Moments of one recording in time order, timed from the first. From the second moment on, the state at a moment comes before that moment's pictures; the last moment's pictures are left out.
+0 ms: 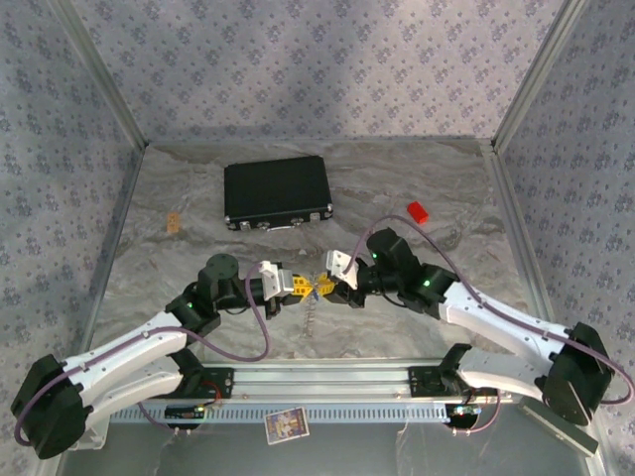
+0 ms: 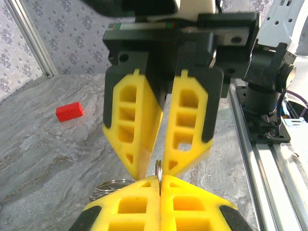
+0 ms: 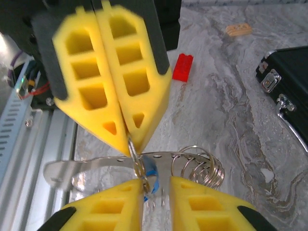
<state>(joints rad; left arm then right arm) -0.80 0.86 0.41 0.24 0.59 0.24 0.84 1.06 0.73 -0.21 -0.51 -0.38</state>
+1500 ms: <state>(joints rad) -0.80 0.85 0.51 -0.03 0.54 0.40 0.99 1.18 1.00 -0.54 -0.30 -0.56</state>
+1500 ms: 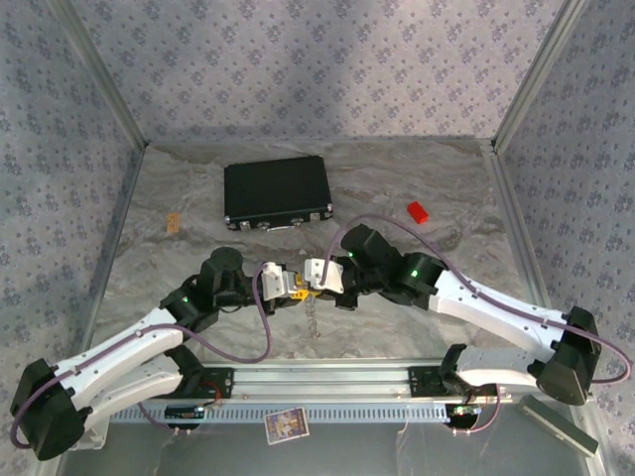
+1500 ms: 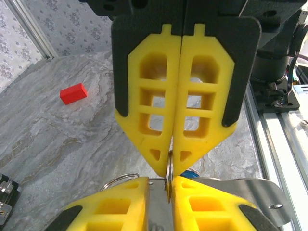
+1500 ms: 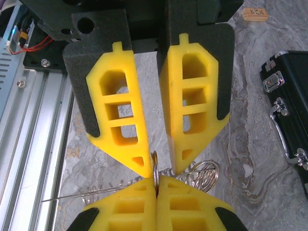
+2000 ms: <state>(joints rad) -0.80 0.84 0.46 0.07 0.56 0.33 0.86 1.03 0.80 -0.32 -0.46 -0.46</state>
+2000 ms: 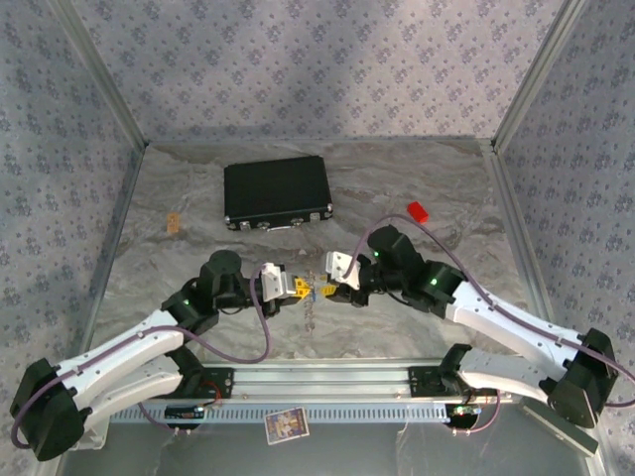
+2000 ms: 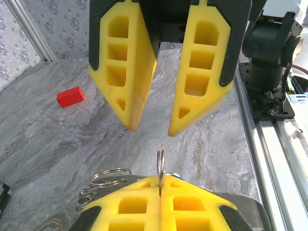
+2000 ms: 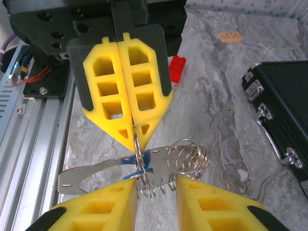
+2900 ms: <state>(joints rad) -0.80 0.84 0.41 0.19 0.57 0.25 0.85 1.06 0.69 -0.11 -0.58 -0.33</state>
